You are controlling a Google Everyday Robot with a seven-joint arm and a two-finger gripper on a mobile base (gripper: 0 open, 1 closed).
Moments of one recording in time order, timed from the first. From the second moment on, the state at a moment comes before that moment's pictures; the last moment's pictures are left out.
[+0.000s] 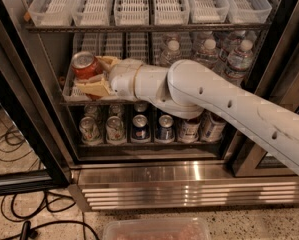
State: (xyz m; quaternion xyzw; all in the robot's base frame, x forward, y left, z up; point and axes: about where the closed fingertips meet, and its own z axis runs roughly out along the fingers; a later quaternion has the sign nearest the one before) arm 0.601 0.139 0.912 -0.48 0.56 0.27 0.62
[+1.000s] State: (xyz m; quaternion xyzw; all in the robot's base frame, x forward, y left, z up) arm 0.561 0.027 0.910 -0.45 0.60 0.28 0.59
